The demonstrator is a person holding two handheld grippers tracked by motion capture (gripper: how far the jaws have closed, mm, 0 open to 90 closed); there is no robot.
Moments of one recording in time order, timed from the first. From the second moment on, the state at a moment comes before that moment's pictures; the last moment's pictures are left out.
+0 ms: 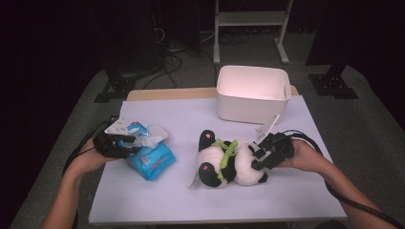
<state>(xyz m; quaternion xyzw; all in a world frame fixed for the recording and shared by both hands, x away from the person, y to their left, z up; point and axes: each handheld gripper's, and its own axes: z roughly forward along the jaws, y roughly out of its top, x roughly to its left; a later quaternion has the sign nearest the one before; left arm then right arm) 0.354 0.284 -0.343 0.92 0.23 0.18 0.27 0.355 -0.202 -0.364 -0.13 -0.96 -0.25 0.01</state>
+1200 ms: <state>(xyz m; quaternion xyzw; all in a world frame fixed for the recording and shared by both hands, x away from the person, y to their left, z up) 0.340 0.164 -0.269 0.92 0.08 0.14 0.36 0.353 -0.204 -0.366 -0.12 -0.96 -0.26 0.01</state>
